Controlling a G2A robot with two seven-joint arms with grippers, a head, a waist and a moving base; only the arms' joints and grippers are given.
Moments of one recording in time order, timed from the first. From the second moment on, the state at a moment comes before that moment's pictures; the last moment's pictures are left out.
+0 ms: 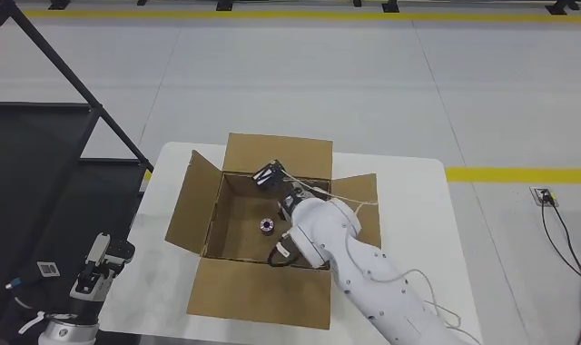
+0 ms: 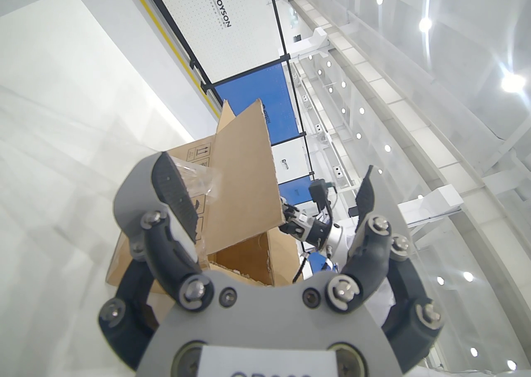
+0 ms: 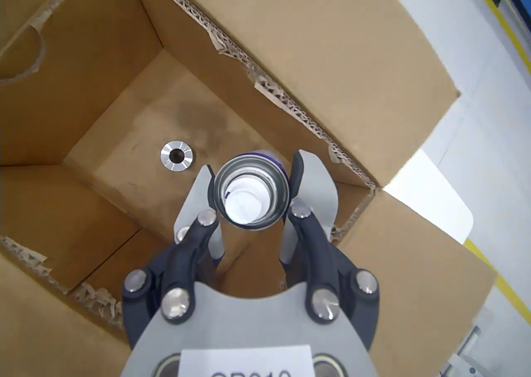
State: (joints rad) left arm 1.68 -1.26 -1.98 -1.83 -0.23 -0.41 -0.42; right arm -0.57 -1.58 0.82 -1.35 -1.41 0.07 1.13
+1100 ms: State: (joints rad) left arm 1.68 -1.26 -1.98 -1.83 -0.23 -0.41 -0.42; right arm -0.56 -1.63 0.81 -1.14 -1.31 -0.05 1.07
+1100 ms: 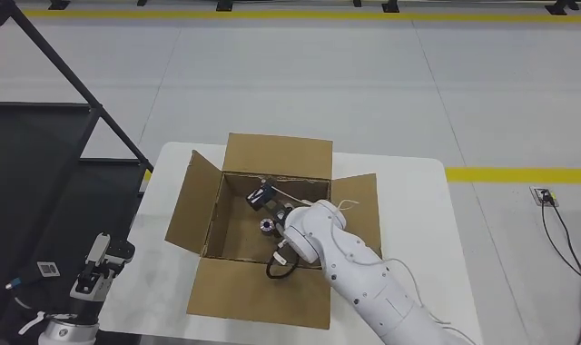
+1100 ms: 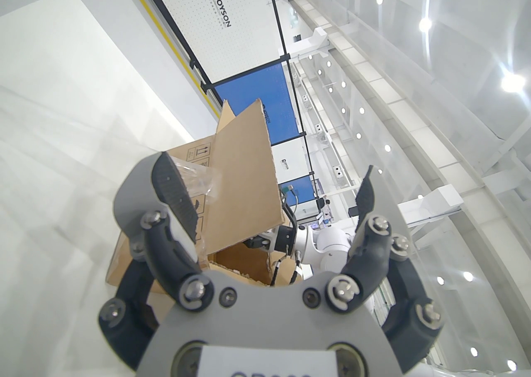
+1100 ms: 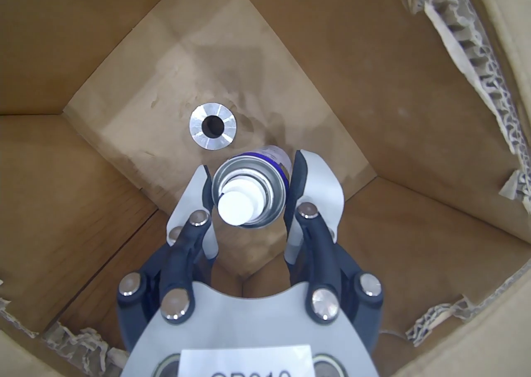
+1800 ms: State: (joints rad) left arm 1.68 -1.26 -1.98 -1.83 -0.23 -0.41 -0.42; right arm -0.86 -1.57 1.02 -1.60 -1.40 0.02 0.91
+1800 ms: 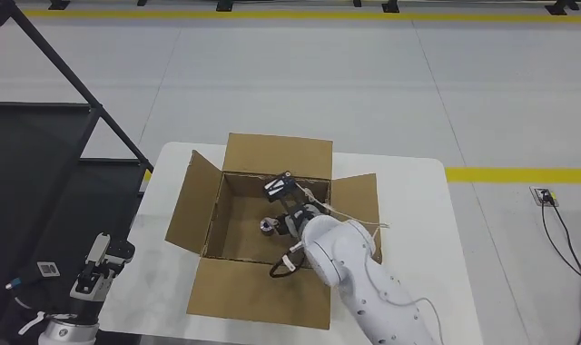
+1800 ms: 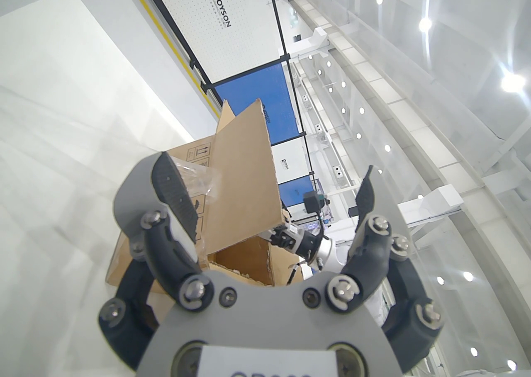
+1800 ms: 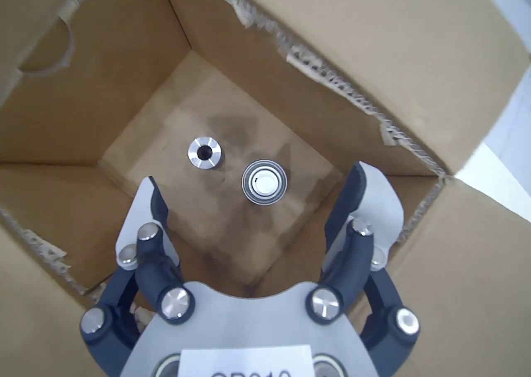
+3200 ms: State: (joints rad) left arm 1.59 -1.25 -1.66 -2.00 0.20 -0.30 -0.44; right arm -1.20 -1.48 1.67 -1.93 -0.76 -0.08 1.03
